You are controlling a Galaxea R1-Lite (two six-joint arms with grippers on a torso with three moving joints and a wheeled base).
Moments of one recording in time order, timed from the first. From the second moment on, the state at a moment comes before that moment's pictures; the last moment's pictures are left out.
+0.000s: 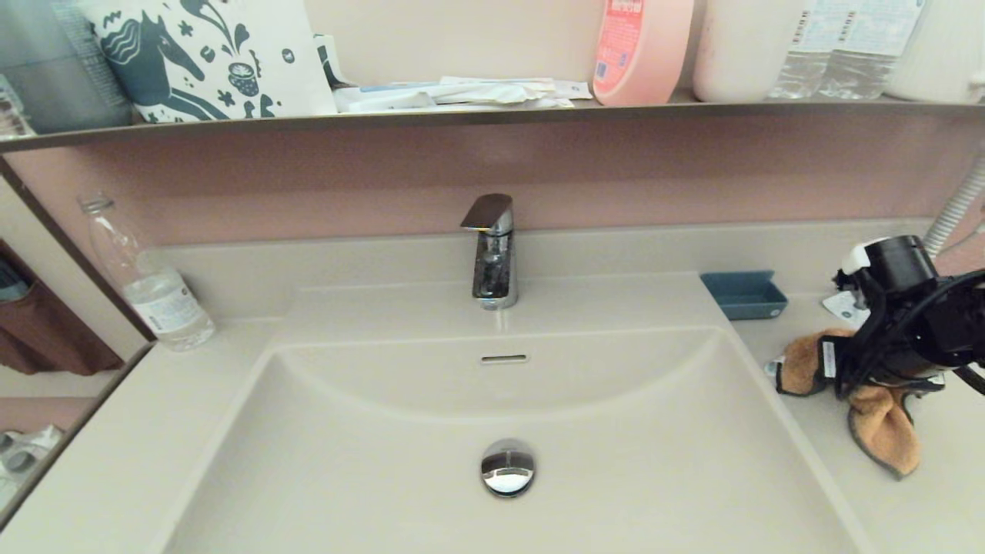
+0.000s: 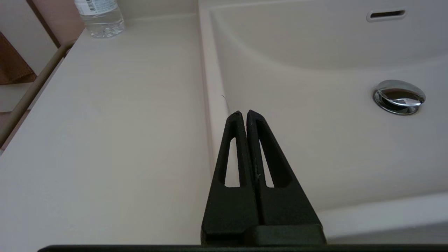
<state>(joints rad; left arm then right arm) 0.01 0.00 0.00 0.01 -0.04 0.06 0.02 1.89 -1.12 0.23 -0.35 0.26</state>
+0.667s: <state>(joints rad) 0.01 0.00 0.00 0.01 -0.04 0.06 0.02 2.01 -1.33 0.34 -0.40 0.28</state>
